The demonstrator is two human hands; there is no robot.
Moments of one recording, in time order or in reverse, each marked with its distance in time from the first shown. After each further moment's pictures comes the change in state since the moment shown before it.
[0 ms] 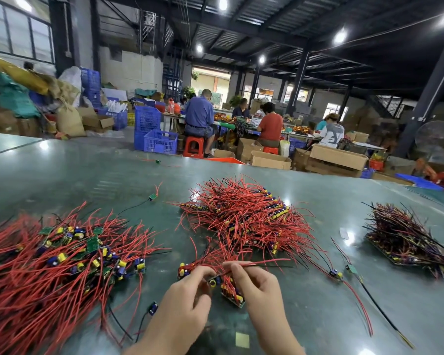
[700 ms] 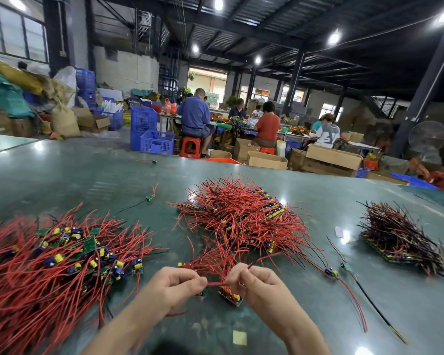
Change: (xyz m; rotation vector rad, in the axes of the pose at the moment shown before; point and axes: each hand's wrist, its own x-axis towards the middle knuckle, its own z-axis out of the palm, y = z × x) left_hand 0.014 0.008 -0.040 -0.478 -0.272 -0.194; right_hand 0.009 0.002 -0.024 0.389 -0.391 0.121
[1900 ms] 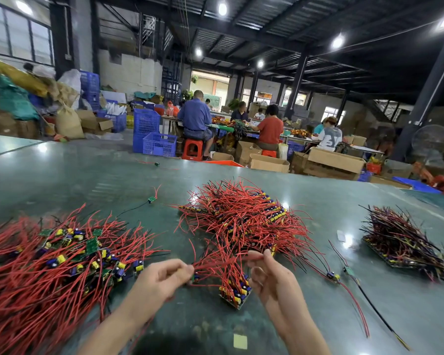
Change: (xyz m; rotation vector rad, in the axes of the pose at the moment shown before) left_hand 0.004 -0.003 -0.010 0.041 0.174 0.057; right_hand 0.005 -0.005 -0.010 0.298 0.432 0.135
